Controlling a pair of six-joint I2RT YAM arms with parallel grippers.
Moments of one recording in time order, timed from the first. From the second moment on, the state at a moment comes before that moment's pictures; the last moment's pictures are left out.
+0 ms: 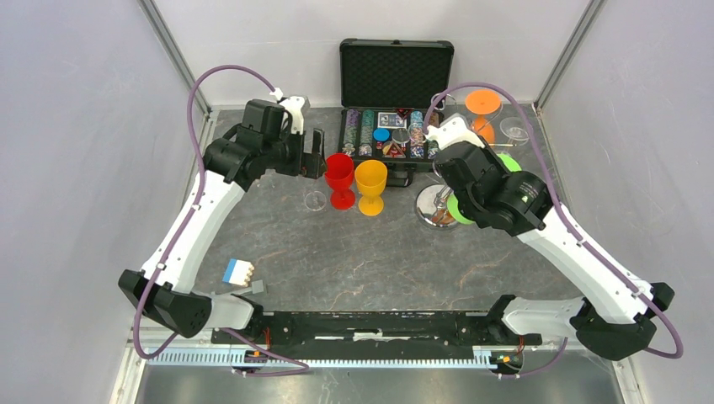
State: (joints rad) left arm -0.42 1.35 1.55 -0.93 0.08 -0.16; right arm 0.83 1.20 1.52 -1.12 1.02 -0.16
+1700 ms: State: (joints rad) left arm -0.42 1.37 1.55 -0.92 0.06 -0.16; right arm 0.99 1.17 1.66 -1.25 0.98 -0.13
